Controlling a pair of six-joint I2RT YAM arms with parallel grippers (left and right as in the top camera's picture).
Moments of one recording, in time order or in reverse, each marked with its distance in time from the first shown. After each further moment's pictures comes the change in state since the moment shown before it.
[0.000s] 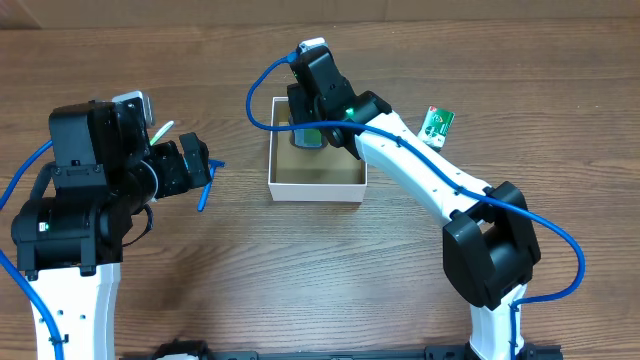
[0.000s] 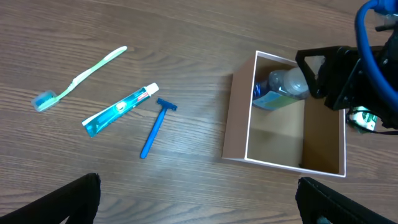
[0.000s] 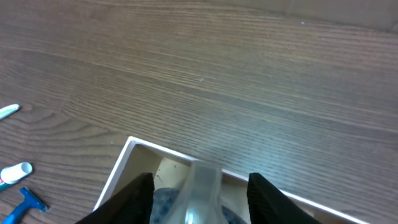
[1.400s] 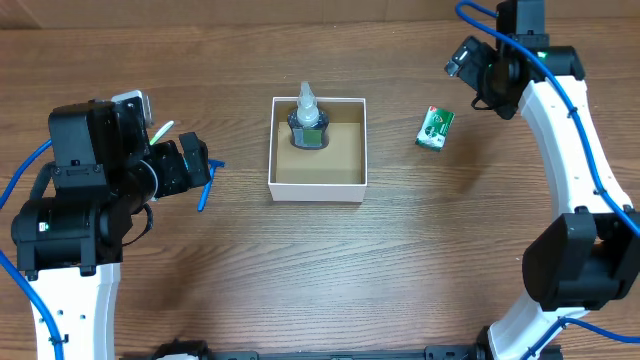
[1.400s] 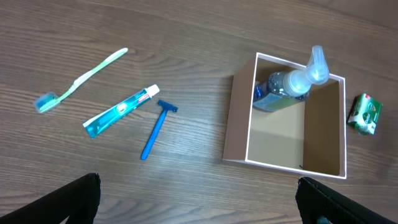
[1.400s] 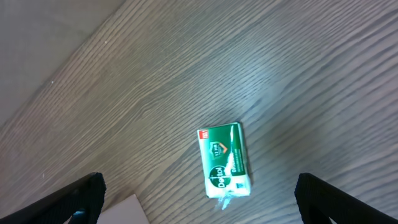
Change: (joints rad) left arm 0.000 0.000 0.000 0.005 -0.003 0.000; right arm -0.601 -0.175 0.024 -0.448 -0.155 0.392
